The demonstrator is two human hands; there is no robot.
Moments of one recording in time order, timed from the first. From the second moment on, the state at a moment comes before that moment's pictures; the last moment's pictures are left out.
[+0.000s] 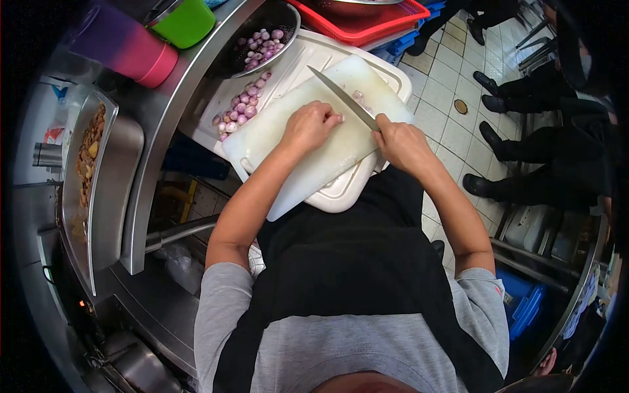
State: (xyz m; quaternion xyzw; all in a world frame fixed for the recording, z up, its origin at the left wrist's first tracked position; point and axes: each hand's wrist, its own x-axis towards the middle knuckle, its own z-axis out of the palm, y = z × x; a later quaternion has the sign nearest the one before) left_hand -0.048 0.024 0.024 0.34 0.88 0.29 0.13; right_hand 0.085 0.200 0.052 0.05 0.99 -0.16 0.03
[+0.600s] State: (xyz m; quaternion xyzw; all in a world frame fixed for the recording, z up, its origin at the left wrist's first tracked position) left_hand -0.042 0.022 -0.002 0.42 0.82 0.39 -0.06; right_hand 0.076 0.179 0.054 0.02 0.99 -0.12 0.10
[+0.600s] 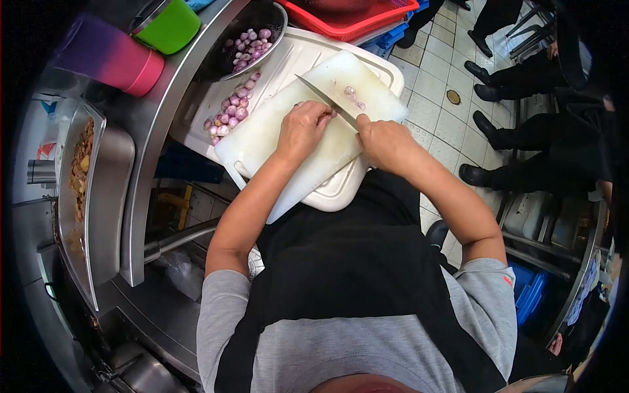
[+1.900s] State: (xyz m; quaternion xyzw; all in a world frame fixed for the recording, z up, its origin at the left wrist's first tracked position) left_hand -0.053 0.023 0.009 0.47 0.82 0.32 -0.04; right_hand 0.059 0.198 0.061 0.05 0.96 -0.23 0.15
